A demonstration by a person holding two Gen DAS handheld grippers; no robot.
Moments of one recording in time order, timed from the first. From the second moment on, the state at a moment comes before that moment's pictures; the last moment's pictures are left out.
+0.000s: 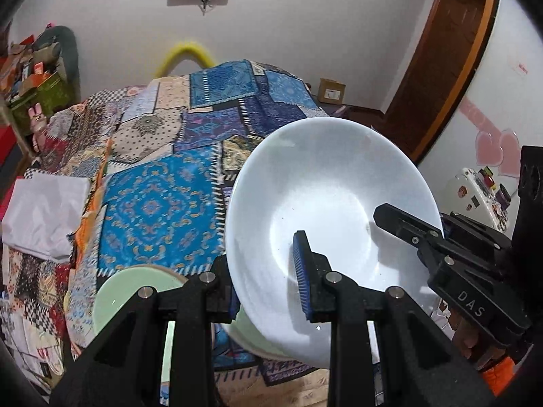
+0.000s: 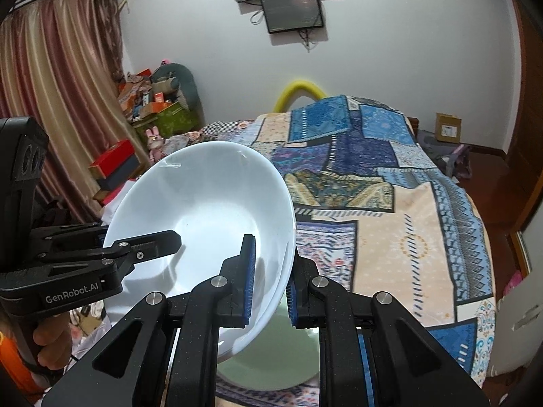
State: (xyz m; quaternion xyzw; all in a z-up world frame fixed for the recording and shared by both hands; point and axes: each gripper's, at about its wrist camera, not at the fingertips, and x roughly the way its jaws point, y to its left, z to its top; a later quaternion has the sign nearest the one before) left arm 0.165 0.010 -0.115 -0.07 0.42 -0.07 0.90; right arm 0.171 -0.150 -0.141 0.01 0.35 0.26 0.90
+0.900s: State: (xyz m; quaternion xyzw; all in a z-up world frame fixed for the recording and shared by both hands) left arm 0.111 0.124 -0.143 -0.11 0.43 0.01 0.90; right arm 0.152 -0.046 -0.166 -0.01 0.38 0.34 0.86
